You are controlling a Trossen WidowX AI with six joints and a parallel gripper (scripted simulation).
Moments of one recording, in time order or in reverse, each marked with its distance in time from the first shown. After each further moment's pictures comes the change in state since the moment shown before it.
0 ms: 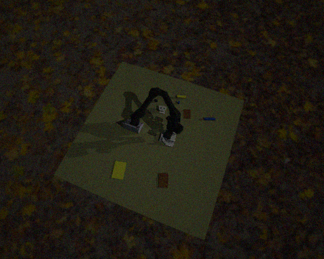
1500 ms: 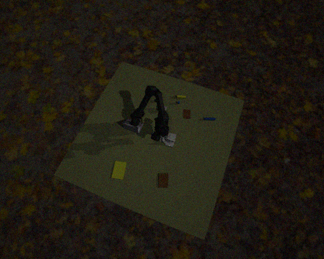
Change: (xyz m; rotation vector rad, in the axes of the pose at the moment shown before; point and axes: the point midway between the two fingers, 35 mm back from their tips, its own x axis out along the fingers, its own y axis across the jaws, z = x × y) arm 0.000 -0.053 -0.081 0.010 0.005 -0.003
